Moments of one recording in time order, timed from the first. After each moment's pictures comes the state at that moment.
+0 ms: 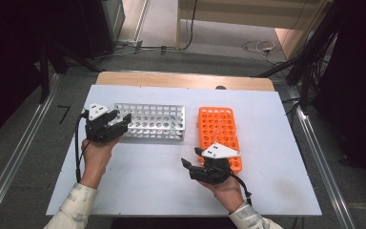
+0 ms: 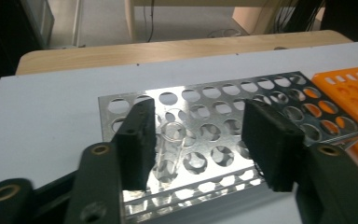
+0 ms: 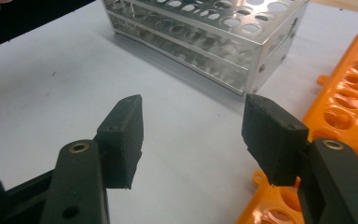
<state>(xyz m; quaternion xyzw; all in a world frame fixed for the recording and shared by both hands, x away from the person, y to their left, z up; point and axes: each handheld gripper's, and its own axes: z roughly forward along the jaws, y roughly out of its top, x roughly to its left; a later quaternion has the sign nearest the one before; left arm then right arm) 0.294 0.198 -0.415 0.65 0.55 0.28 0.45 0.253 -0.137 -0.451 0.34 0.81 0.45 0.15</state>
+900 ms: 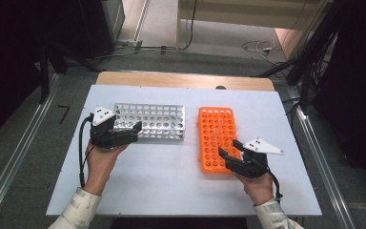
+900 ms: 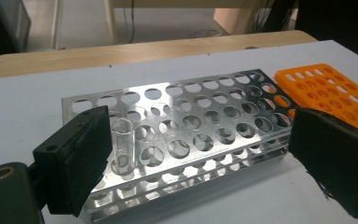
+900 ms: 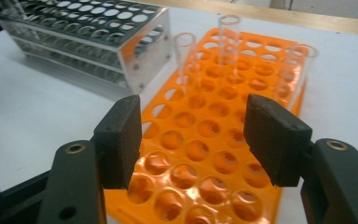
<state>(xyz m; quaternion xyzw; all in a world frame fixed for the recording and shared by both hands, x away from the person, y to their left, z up) 0.280 0.181 -0.410 0.66 0.53 0.28 0.46 0.268 -0.225 -0.439 0.43 0.76 0.45 0.21</state>
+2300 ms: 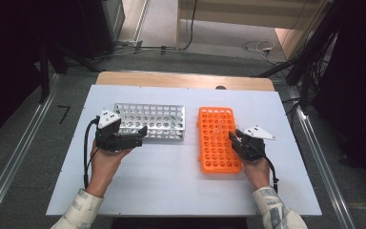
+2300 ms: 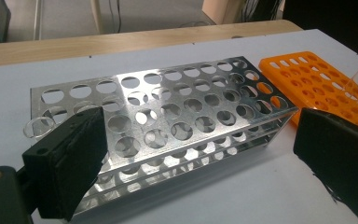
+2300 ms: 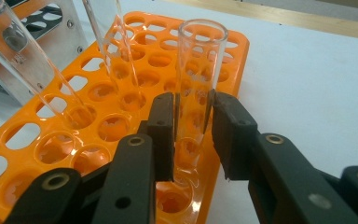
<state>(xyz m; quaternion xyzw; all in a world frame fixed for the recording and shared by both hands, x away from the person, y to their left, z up) 0.279 0.171 -0.416 0.68 0.52 0.25 0.46 0.330 -0.235 -0.474 0.47 0.74 0.40 0.28</state>
